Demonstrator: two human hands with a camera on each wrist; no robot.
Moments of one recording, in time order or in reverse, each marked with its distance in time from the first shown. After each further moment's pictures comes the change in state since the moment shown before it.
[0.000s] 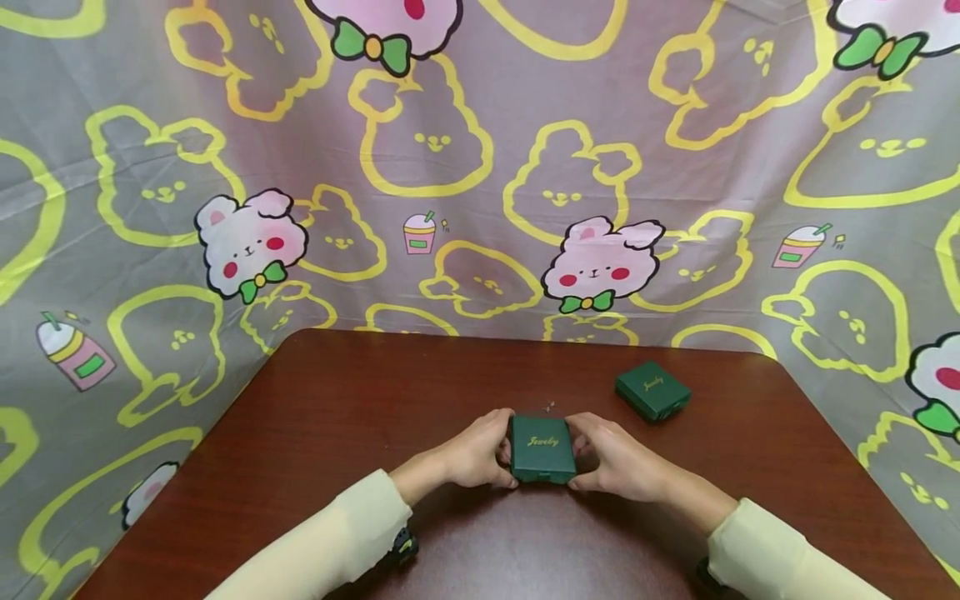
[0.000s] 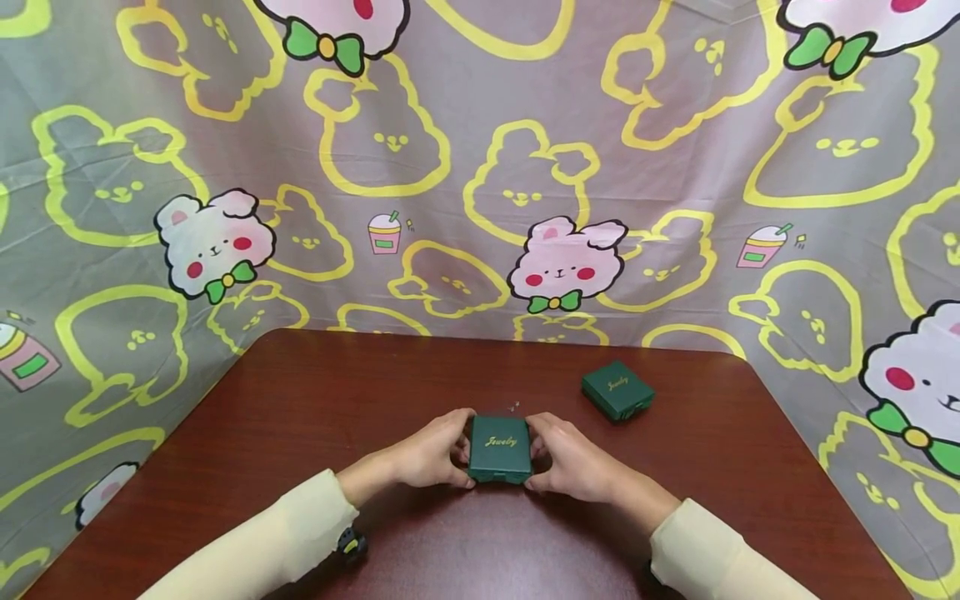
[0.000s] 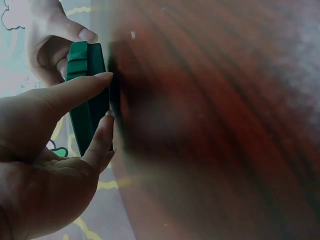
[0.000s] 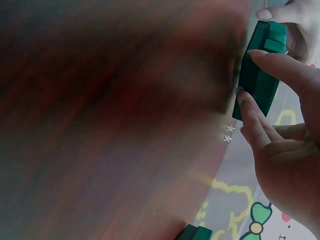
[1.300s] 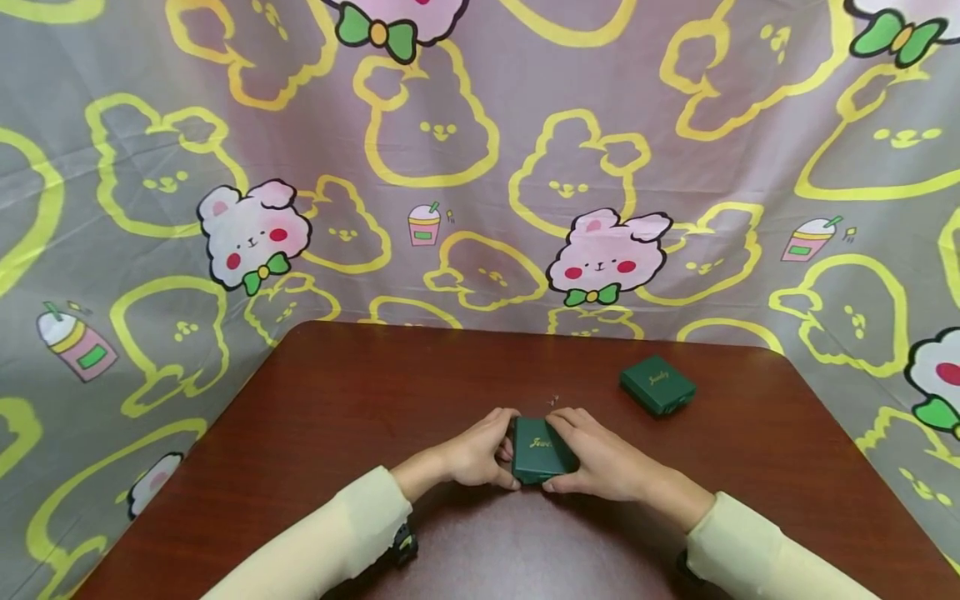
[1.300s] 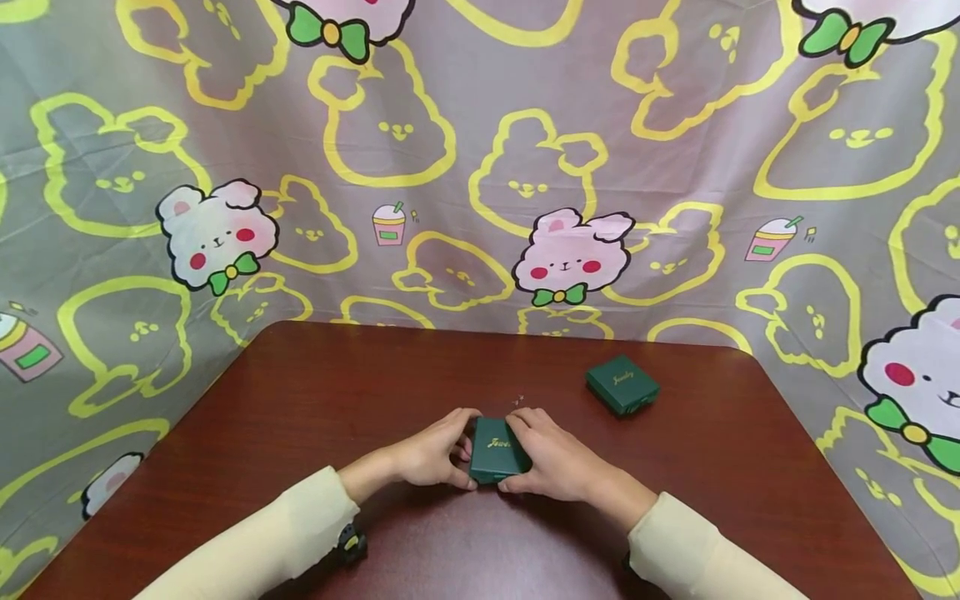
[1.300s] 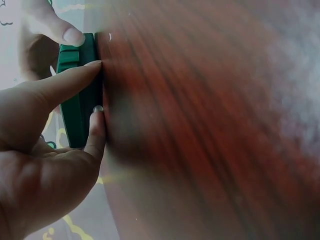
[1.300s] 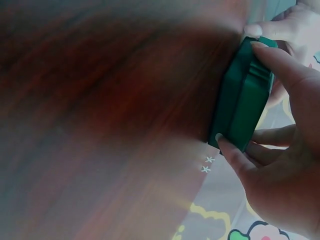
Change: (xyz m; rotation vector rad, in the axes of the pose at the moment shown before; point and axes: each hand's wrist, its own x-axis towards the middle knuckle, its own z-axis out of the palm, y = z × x) left_hand -0.006 -0.012 0.006 -0.094 -0.032 -0.022; right_hand 0.012 -0.027 0.020 -0.254 -0.032 0.007
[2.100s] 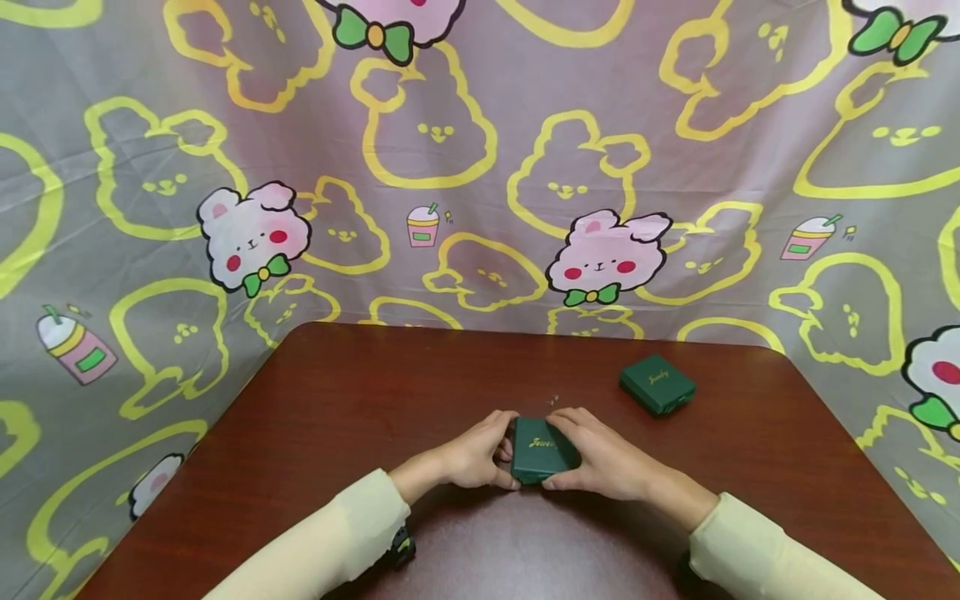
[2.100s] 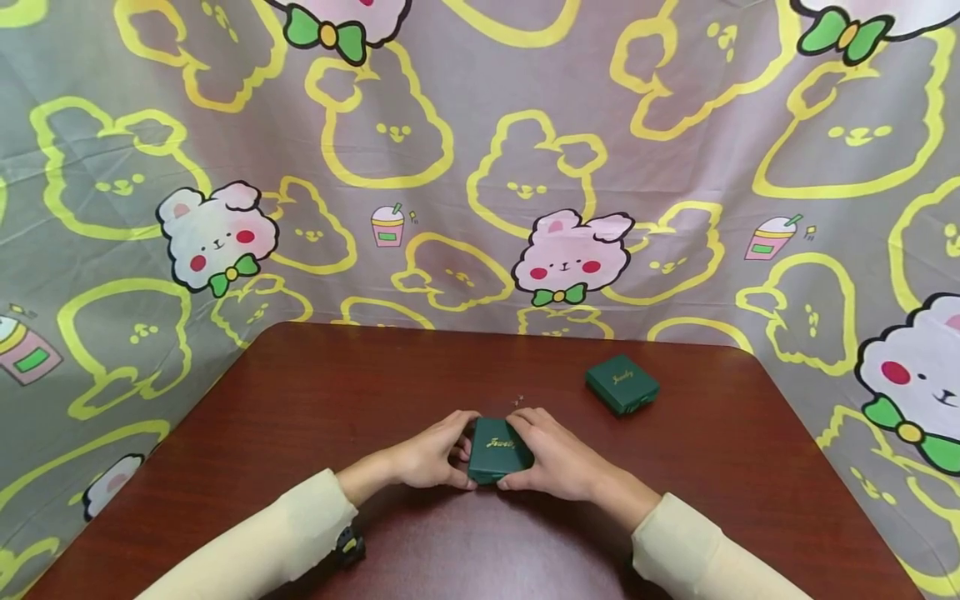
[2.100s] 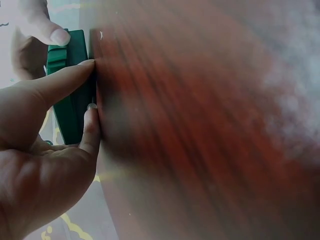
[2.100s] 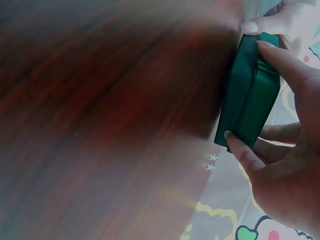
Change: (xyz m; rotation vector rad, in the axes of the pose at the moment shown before) left_hand -0.001 -0.003 0.000 0.014 -0.001 0.019; right_hand -0.001 0.004 -0.003 0.075 0.011 0.008
